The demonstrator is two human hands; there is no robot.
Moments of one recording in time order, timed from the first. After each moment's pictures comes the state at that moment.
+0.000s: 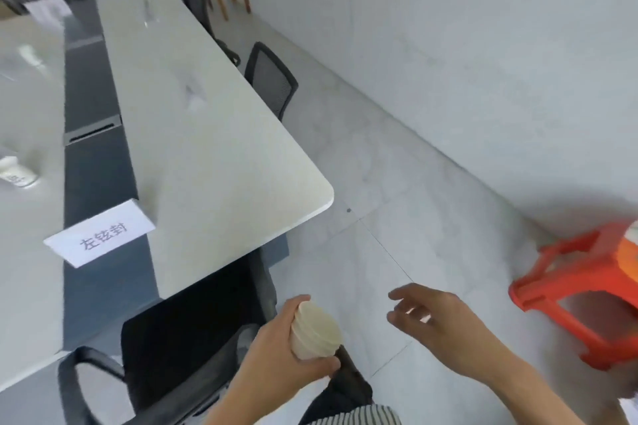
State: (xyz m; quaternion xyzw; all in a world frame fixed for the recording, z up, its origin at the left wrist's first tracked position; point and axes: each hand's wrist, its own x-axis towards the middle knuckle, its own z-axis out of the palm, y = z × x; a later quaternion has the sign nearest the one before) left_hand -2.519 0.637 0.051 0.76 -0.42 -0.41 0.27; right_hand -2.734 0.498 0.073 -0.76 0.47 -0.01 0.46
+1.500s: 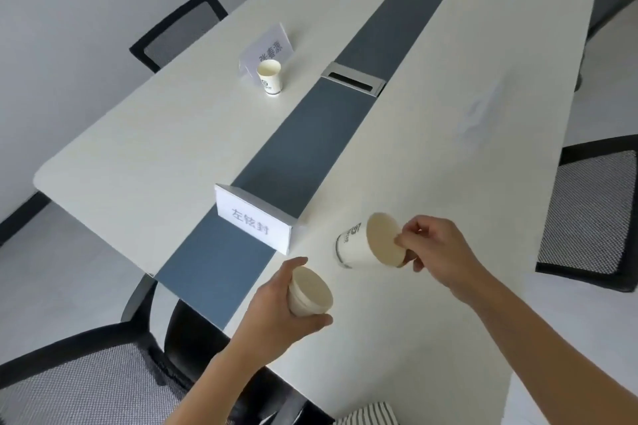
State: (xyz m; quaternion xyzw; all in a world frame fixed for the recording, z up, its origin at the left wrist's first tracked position) left_hand -2.186 0.502 0.030 0.88 0.02 -0.21 0.43; right_hand -2.123 0.245 0.069 -0.80 0.16 0.19 0.54
